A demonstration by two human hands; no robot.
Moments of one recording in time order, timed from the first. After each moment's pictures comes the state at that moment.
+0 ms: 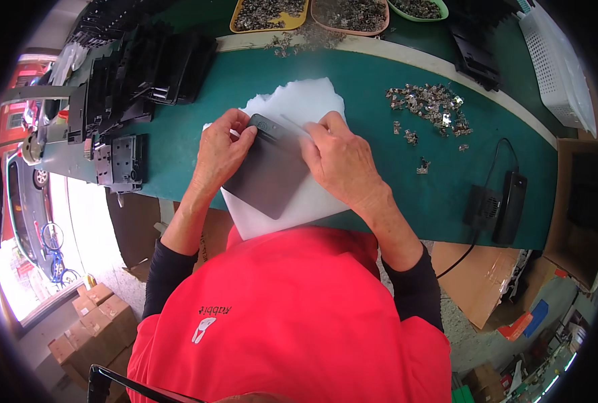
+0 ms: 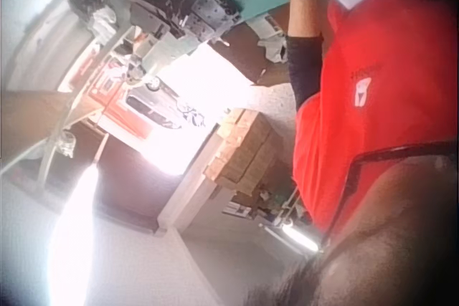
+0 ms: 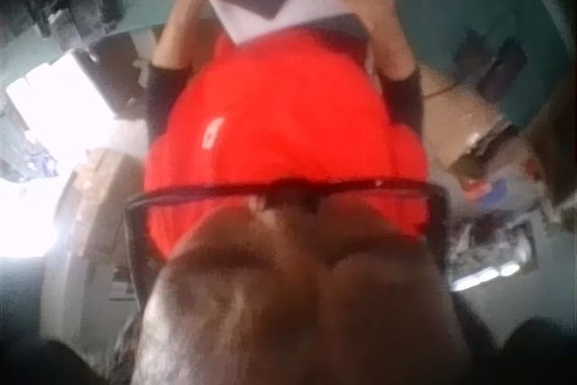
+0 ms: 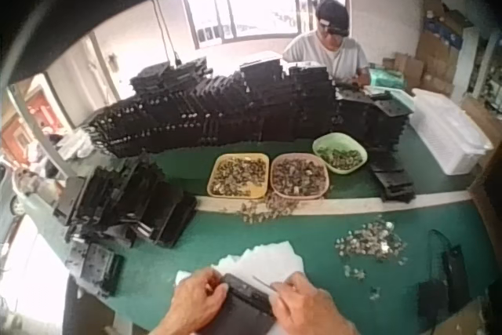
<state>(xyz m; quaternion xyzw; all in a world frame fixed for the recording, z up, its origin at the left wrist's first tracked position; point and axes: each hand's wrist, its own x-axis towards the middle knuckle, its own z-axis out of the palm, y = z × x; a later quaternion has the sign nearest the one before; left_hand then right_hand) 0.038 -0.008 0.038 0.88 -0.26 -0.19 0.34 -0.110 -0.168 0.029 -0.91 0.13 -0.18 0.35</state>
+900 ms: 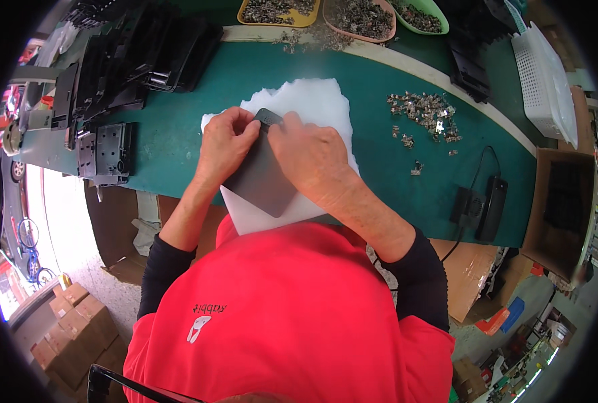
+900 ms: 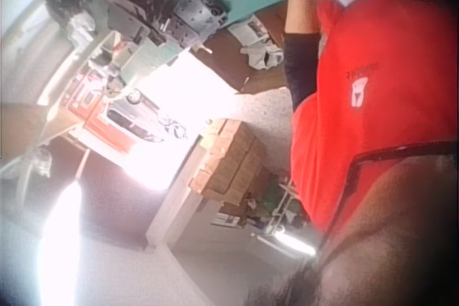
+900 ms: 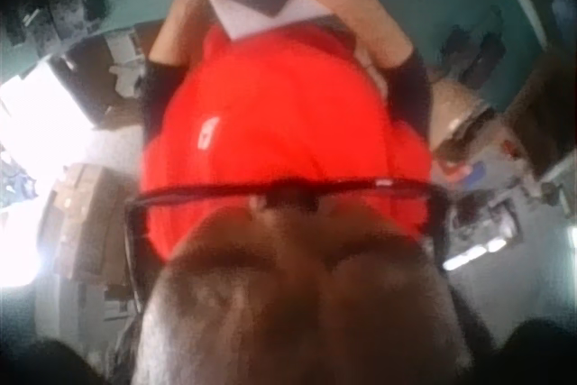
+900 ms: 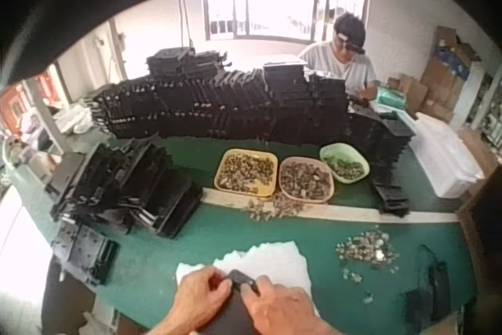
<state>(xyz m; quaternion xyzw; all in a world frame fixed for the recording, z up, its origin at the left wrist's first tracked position) 0.039 0.000 0.022 0.86 -0.22 -0.22 0.40 -0.075 -0.132 0.047 -0.99 0.02 -0.08 0.08</state>
